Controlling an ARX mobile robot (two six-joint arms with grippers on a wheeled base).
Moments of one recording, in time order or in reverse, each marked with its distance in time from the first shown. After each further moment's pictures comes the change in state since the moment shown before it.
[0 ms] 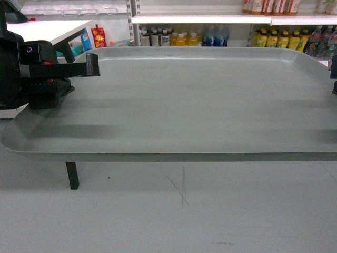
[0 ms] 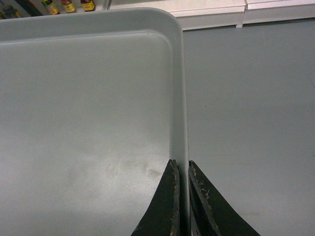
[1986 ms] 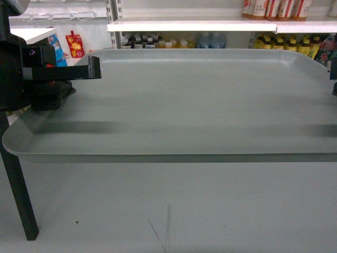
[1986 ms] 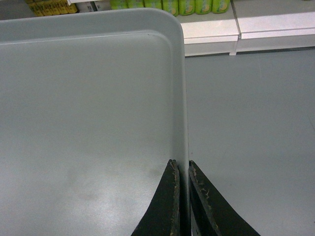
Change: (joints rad) left arm 0.002 0.007 0.000 -0.001 0.002 0.000; right arm 0.000 0.006 0.000 0.000 0.000 0.000
